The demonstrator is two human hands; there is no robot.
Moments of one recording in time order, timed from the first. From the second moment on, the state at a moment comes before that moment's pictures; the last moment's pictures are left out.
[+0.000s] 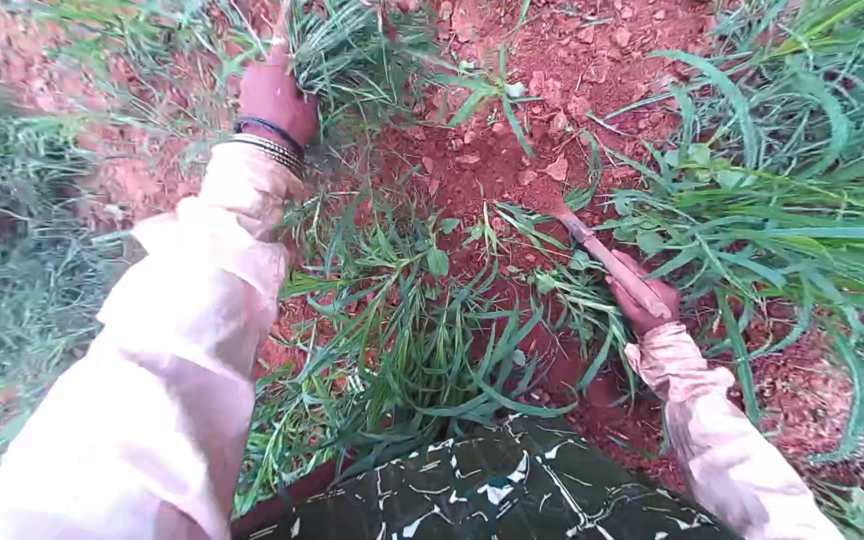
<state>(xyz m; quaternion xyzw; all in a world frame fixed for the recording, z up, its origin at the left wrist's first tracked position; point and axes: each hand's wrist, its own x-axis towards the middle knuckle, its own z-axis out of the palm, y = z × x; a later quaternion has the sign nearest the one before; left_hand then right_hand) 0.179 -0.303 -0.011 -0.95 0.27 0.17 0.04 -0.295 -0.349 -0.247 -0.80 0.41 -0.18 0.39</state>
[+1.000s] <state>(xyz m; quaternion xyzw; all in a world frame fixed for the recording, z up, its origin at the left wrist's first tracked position) 0.093 -0.271 -0.136 -0.72 0.37 0.45 0.36 -0.299 -0.356 -0.253 -0.80 0.41 -0.15 0.41</state>
